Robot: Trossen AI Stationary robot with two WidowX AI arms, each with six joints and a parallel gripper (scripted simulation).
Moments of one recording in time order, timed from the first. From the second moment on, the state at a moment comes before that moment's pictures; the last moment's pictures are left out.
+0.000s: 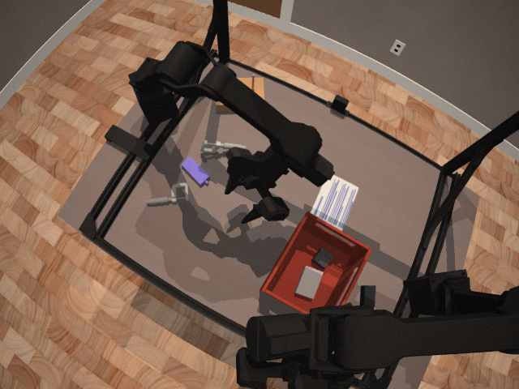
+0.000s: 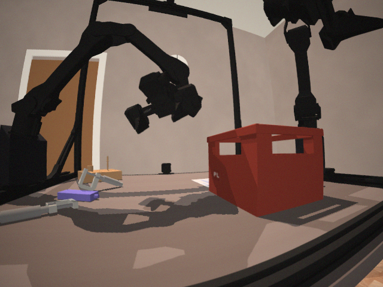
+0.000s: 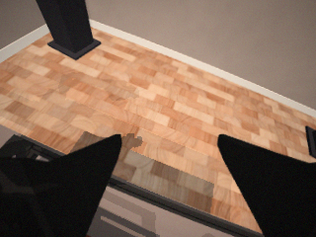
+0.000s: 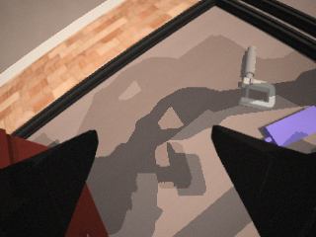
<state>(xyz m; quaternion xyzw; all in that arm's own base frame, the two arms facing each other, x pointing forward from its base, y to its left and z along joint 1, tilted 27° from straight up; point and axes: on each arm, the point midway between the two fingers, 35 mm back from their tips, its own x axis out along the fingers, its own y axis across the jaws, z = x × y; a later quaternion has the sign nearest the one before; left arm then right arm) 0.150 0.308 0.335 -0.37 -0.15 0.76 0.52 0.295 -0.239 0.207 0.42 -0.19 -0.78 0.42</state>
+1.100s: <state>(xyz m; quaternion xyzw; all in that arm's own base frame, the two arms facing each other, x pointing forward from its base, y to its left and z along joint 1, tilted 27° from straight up) 0.183 0.309 0.319 -0.34 -0.02 0.73 0.60 0.291 -0.289 0.168 0.51 -0.13 -0.76 0.38</state>
